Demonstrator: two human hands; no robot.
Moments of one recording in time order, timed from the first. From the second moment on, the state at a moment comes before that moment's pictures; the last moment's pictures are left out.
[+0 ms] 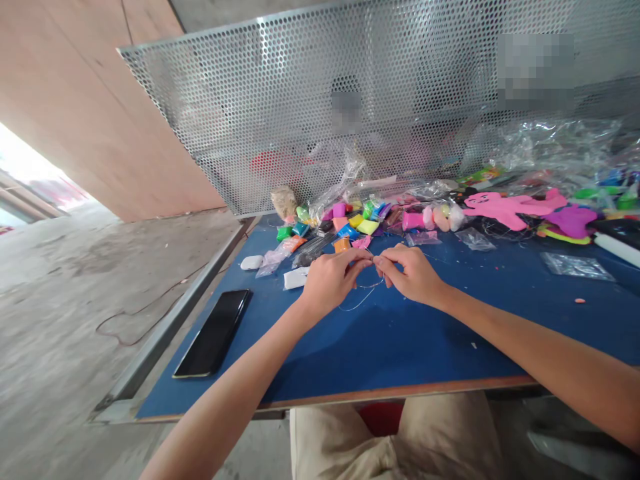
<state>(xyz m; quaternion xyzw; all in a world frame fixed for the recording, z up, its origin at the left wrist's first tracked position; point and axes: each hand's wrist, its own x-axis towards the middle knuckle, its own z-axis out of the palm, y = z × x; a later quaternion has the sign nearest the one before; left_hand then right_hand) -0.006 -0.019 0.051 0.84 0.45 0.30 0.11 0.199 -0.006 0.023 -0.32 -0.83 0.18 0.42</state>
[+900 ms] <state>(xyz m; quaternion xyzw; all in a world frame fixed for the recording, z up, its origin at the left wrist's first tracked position) -0.015 -0.008 0.048 0.70 0.48 0.52 0.12 0.210 0.014 0.015 -0.38 -0.80 0.17 0.44</state>
